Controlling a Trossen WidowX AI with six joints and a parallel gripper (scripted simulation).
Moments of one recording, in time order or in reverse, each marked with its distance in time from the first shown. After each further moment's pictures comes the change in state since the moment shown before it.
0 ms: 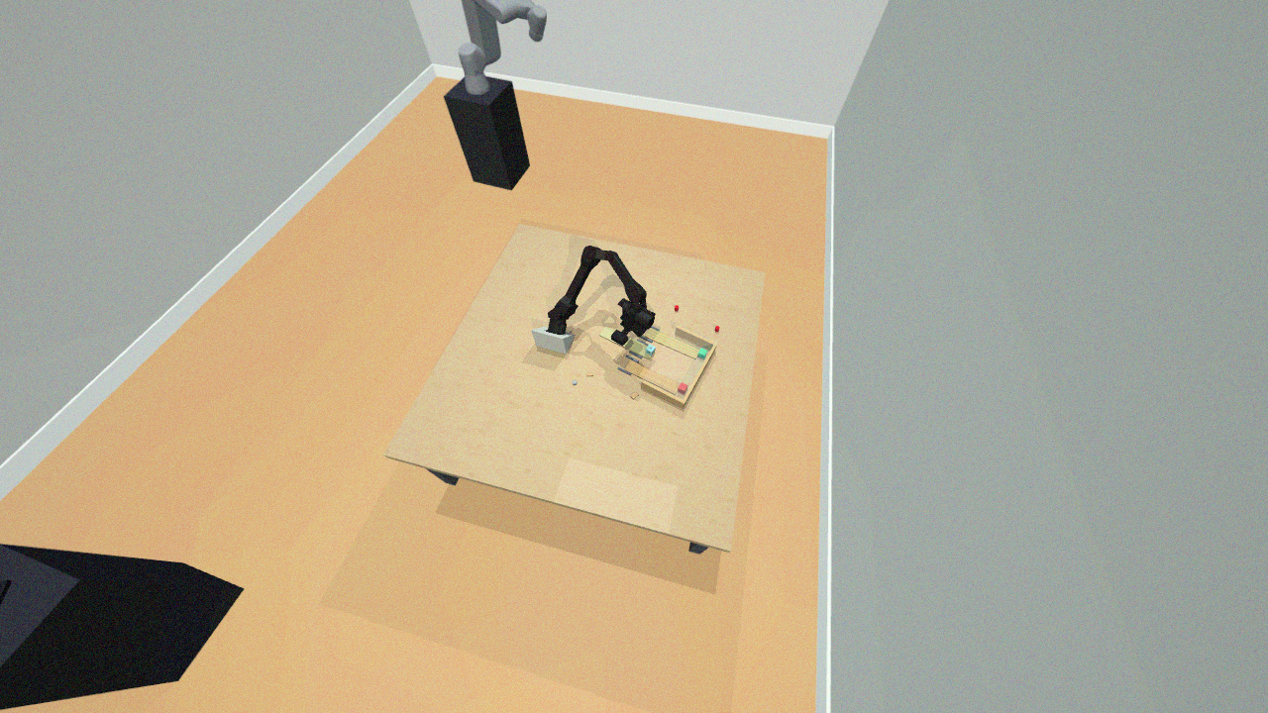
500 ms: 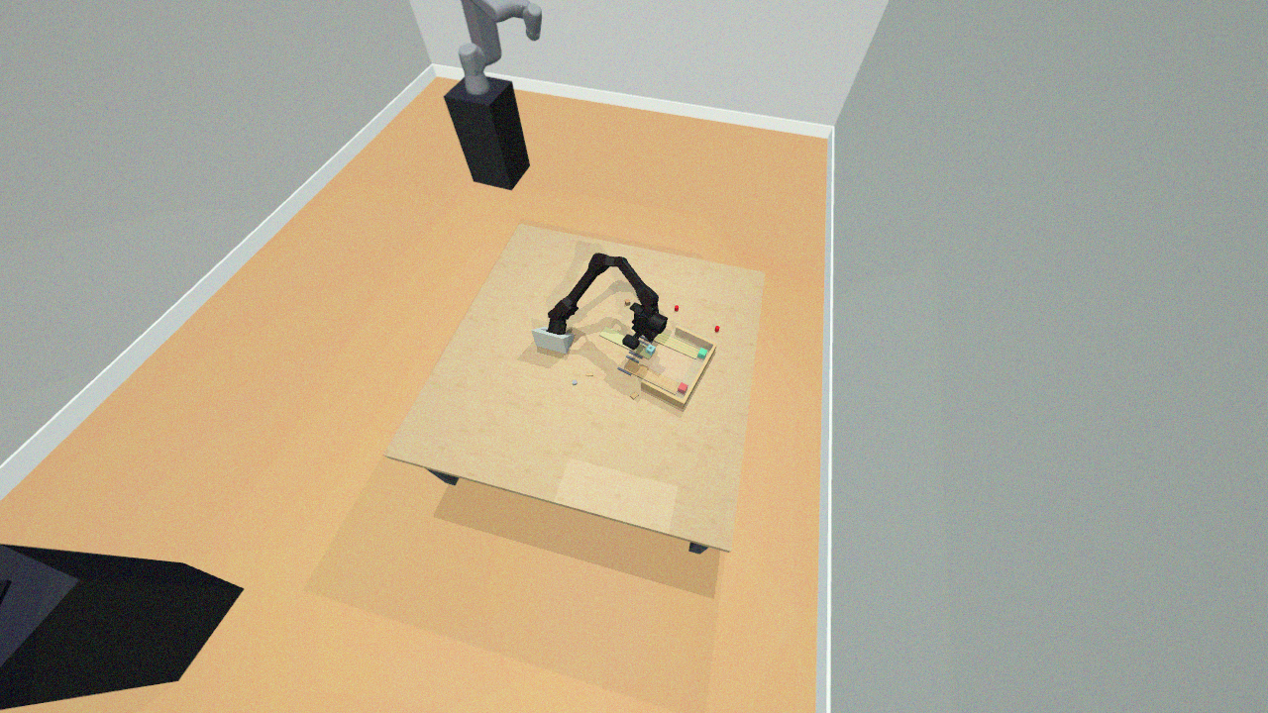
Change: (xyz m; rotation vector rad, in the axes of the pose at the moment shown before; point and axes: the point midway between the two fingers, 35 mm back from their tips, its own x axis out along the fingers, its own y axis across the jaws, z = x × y) arm -0.006 0.005 0.051 -0.002 -0.002 -0.001
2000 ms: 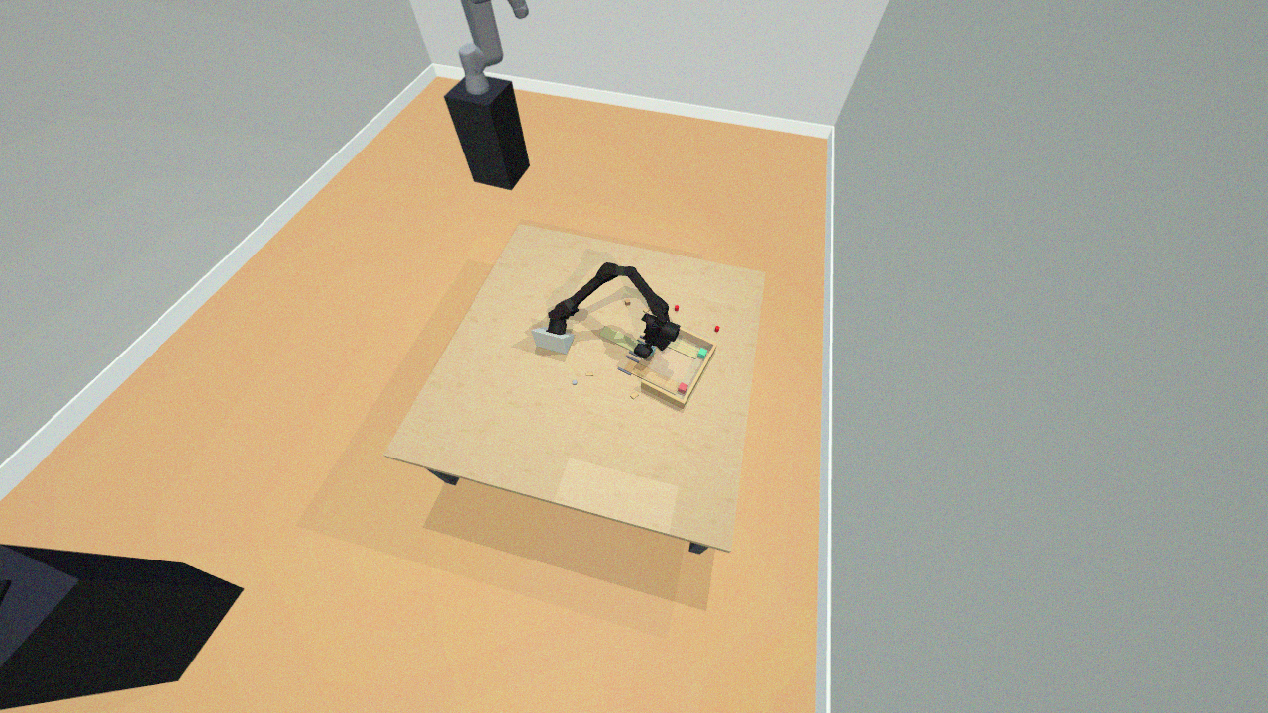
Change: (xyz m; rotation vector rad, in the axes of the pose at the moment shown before) arm 0.035 0.009 0.050 -0.003 -0.002 -0.003
